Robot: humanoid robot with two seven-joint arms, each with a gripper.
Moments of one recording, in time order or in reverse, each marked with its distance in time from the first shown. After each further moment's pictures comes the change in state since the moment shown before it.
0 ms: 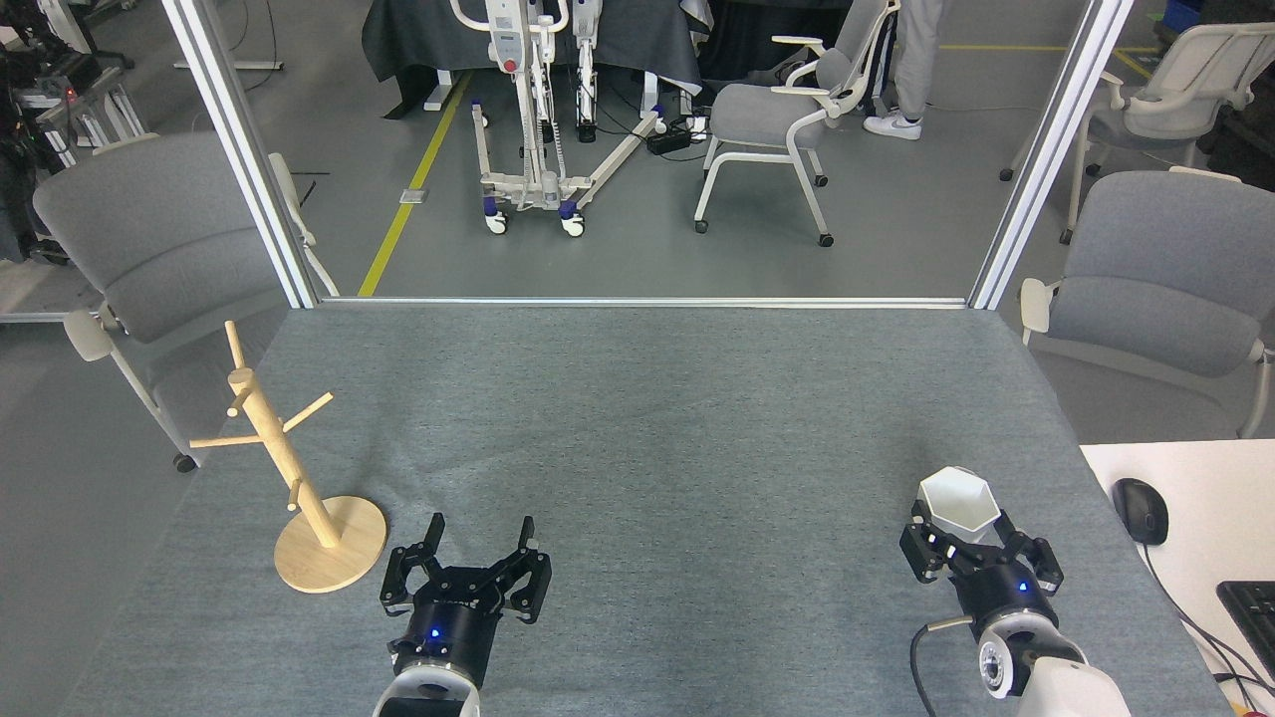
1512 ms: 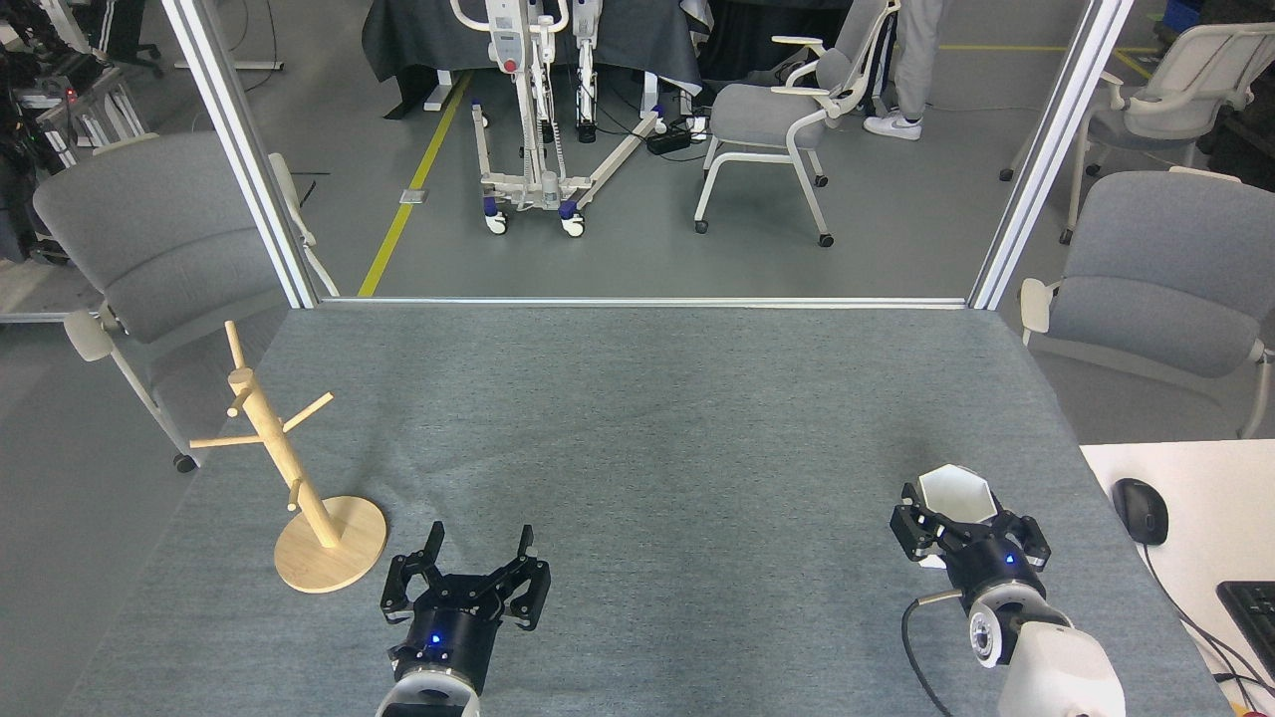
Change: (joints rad) left arm 0.001 0.002 0.001 0.024 0.000 0.006 0.000; right arm -0.094 -0.006 0.023 0.129 0.029 -0.001 0.001
